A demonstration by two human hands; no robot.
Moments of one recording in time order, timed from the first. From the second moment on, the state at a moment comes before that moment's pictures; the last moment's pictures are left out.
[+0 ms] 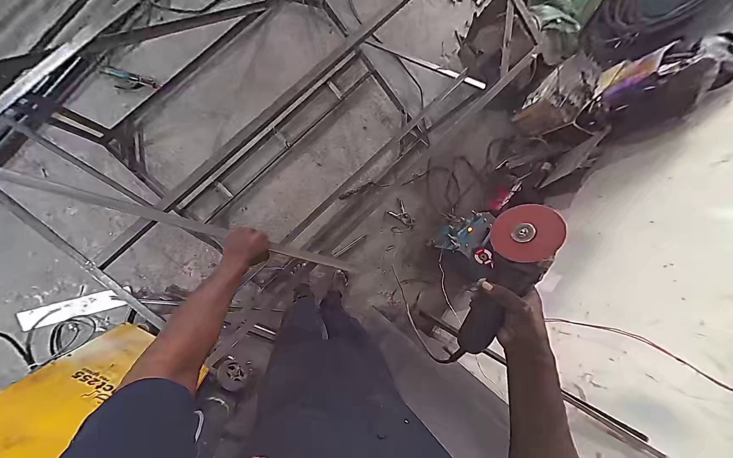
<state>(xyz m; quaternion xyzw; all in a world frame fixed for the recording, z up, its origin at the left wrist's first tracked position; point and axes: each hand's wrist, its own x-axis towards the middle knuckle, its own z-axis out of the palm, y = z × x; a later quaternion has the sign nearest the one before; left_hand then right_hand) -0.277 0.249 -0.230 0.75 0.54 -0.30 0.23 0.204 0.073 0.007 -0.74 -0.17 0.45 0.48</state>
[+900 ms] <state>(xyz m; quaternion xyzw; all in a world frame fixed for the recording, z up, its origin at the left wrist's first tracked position) -0.215 0.296 -0.230 0.71 0.60 -0.25 0.26 0.204 0.046 -0.025 -0.79 -0.19 0.45 0.37</state>
